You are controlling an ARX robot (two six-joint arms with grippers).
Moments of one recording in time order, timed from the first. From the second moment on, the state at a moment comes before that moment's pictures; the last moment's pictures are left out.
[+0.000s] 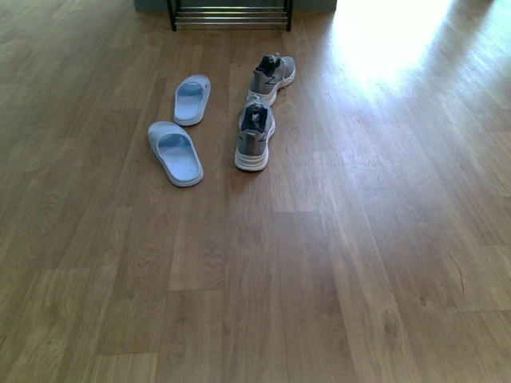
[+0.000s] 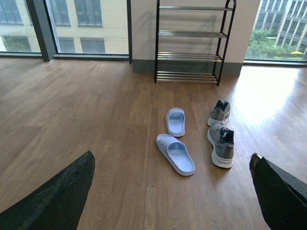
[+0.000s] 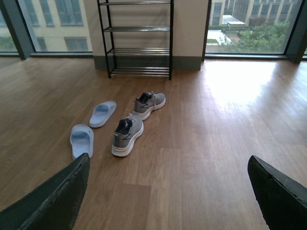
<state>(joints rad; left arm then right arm) 0.00 0.02 0.01 0.00 0.00 -0.01 0.00 0.00 0.02 0.00 0.00 0.00</state>
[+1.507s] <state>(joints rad) 0.00 0.02 0.01 0.00 0.00 -0.01 0.00 0.00 0.02 0.00 0.00 0.00</state>
